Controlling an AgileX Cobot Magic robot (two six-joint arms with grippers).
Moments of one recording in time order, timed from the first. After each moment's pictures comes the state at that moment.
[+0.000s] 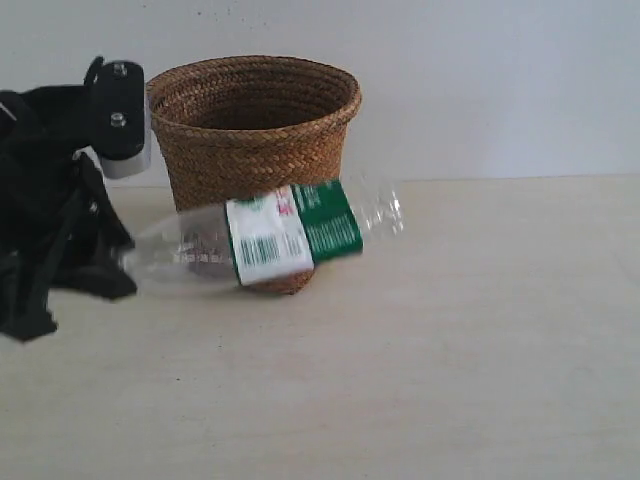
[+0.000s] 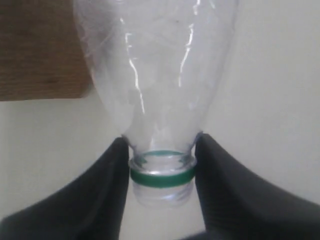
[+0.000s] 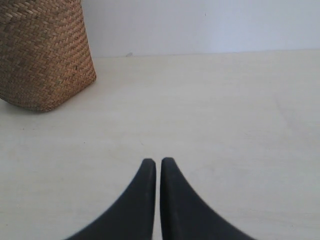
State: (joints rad) left arm -0.50 1.35 -1.14 -0.05 0.98 0.89; right arm 0.33 0.00 0.00 -0.28 0.33 0.40
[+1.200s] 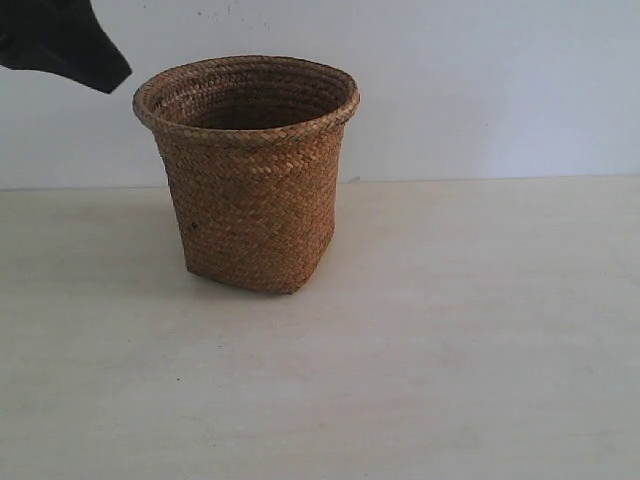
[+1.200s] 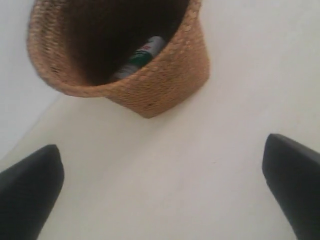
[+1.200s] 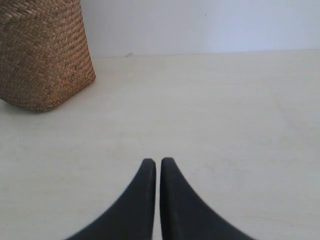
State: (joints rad) left arm -0.47 1.40 -1.66 0.01 1.21 0.43; right arm 0.33 0.00 0.00 -0.28 0.33 0.40
